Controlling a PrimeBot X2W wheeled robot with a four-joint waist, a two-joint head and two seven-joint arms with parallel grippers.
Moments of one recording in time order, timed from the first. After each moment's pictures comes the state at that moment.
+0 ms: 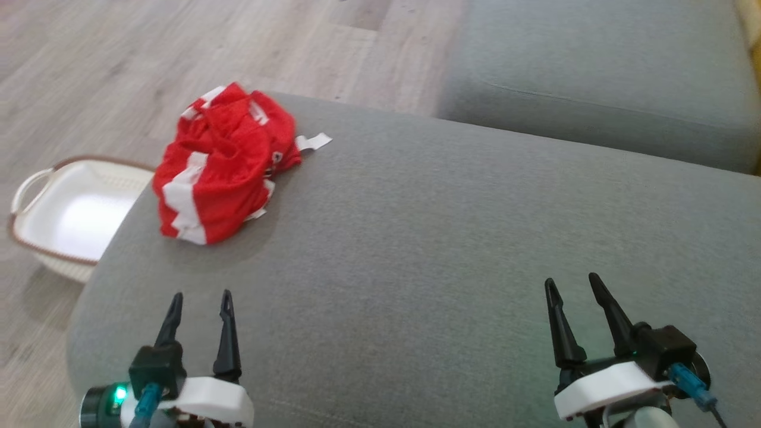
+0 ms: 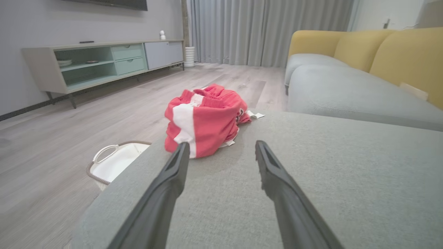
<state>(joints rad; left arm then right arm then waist) 0.10 0.06 -0.13 0.17 -0.05 0.12 -0.25 0.03 -0.05 0.11 0.29 0.14 0.13 -0.25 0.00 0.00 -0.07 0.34</state>
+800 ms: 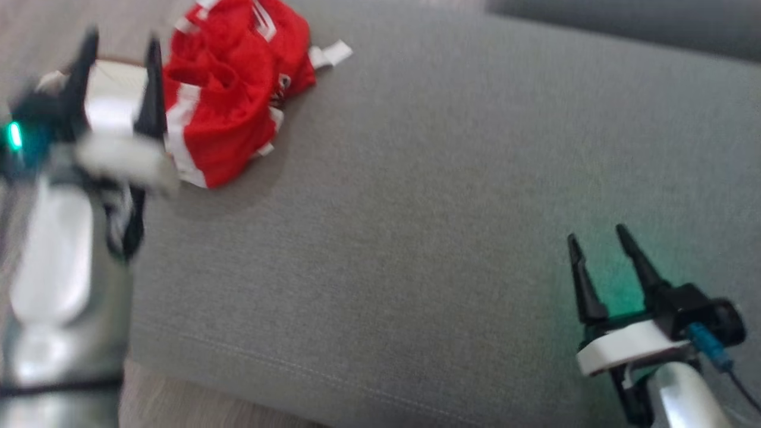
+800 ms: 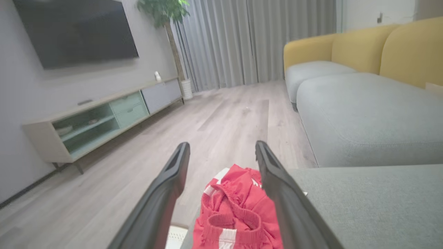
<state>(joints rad) -0.56 0.20 -0.08 0.36 -0.07 -0.06 -0.16 -0.07 -0.09 0.06 0.29 0.02 0.13 -0.25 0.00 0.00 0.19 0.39</state>
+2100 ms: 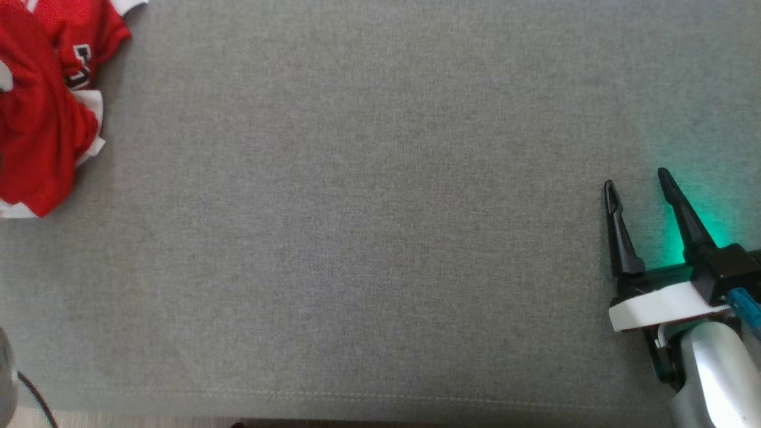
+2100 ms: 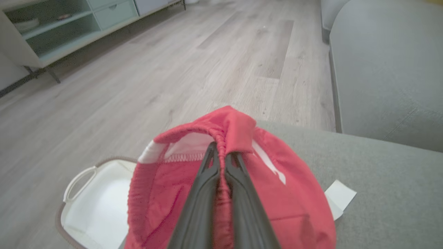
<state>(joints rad) -1.16 0.37 0.03 1.27 -0.22 -0.07 -0.17 -0.15 -0.17 0.02 0.20 0.00 0.13 -0.26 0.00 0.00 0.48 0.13</state>
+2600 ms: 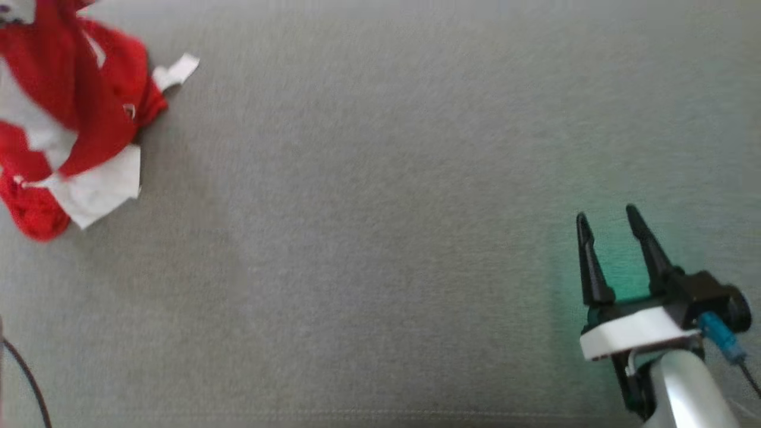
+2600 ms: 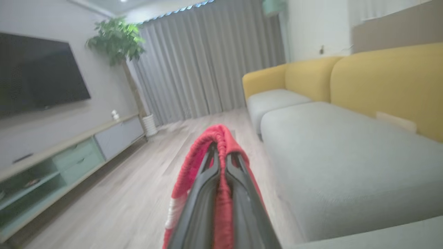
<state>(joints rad) -1.19 0.39 -0.25 0.98 -0.20 -0.12 -0.25 -0.11 -0.09 0.04 0.26 0.05 0.13 -0.26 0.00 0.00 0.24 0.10</state>
